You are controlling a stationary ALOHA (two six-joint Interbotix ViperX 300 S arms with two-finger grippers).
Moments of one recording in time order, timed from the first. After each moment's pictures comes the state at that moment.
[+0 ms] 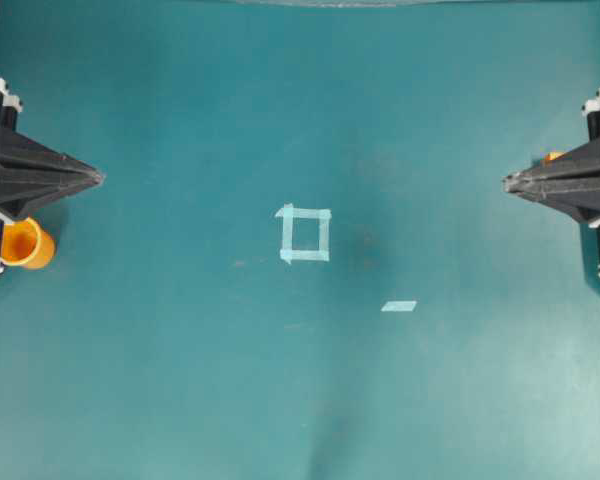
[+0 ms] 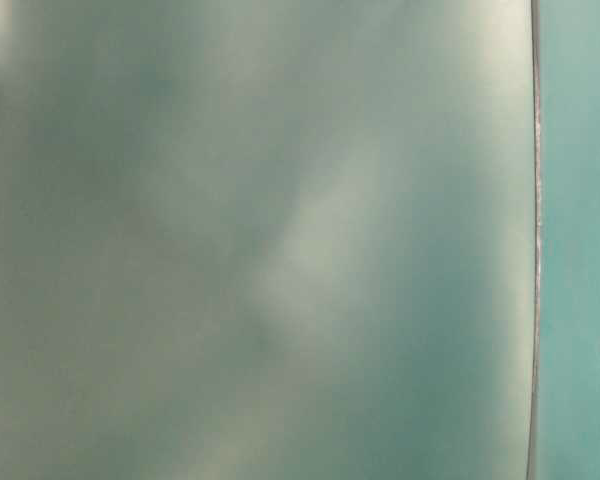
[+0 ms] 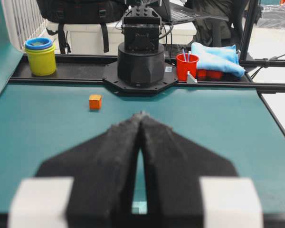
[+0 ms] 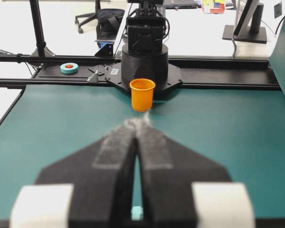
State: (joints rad) left arm 0.00 -0.96 1.17 0.00 -0.29 0.00; right arm 0.00 -0.96 1.17 0.00 -0.29 0.00
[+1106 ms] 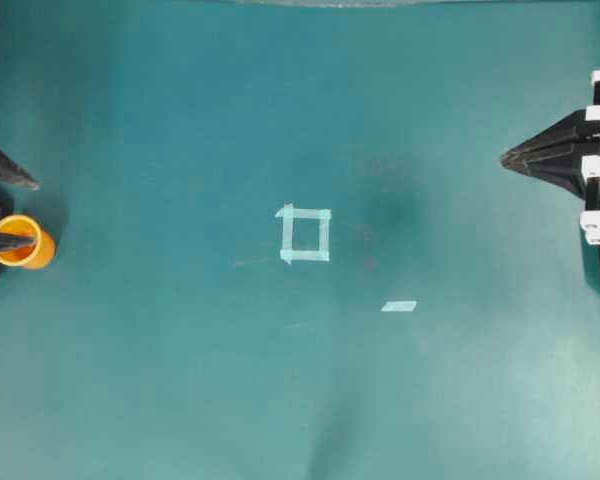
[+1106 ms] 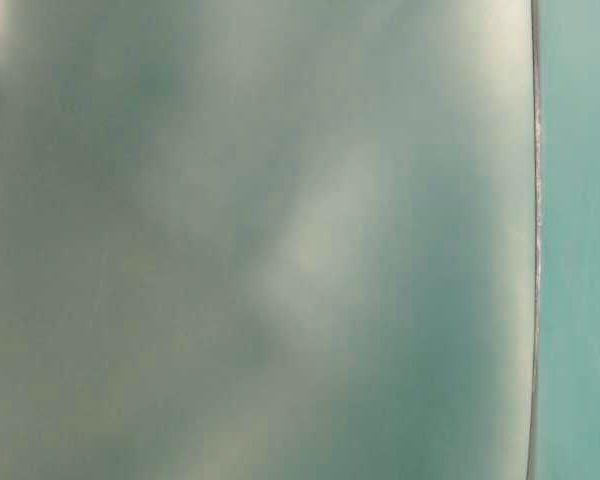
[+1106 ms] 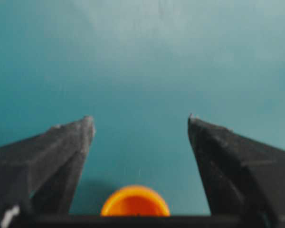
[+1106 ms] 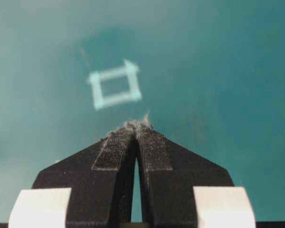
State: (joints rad) left arm 0.00 -1.20 1.12 0.01 0.80 -0.07; right arm -0.17 -0.93 1.05 0.00 0.36 0.20
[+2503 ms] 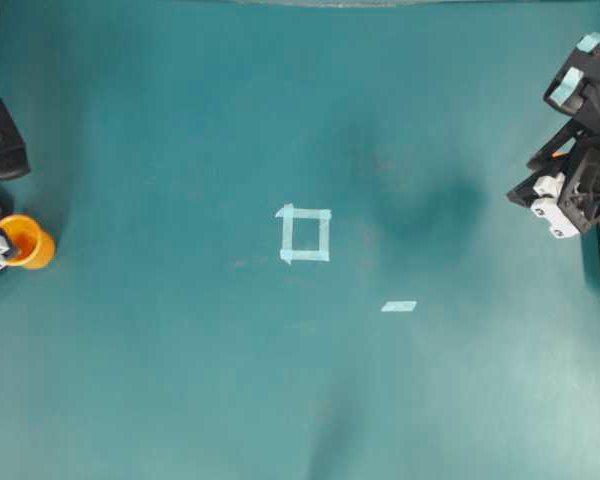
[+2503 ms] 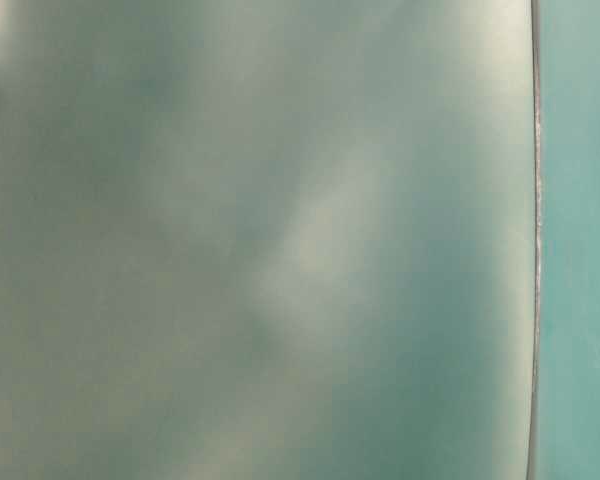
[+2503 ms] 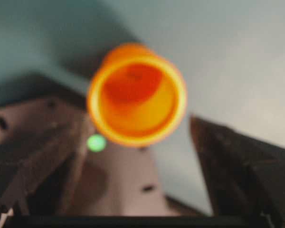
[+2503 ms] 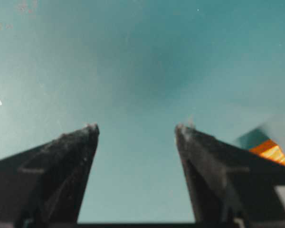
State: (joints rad) left arm 0.01 -0.87 1.09 0.01 1.09 -0.59; right arm -0.24 -0.73 1.04 -0.03 0.67 0.48
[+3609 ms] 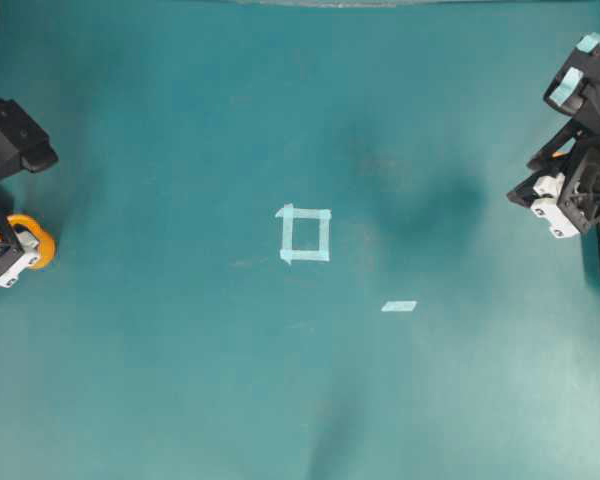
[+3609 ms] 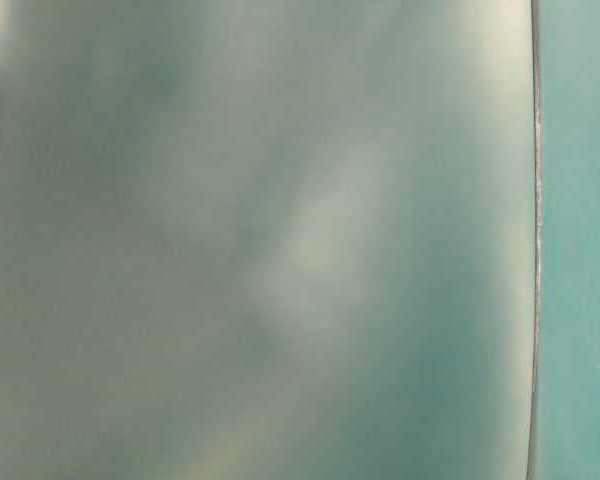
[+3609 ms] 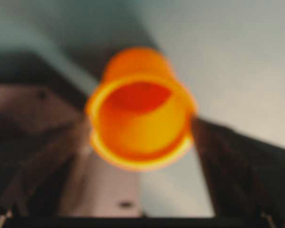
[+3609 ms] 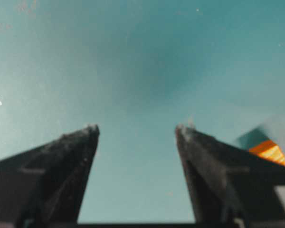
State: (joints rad) left arm -0.02 -0.71 1.12 0.01 1.00 -0.83; right arm -0.24 -0.73 1.05 -0.03 0.67 0.48
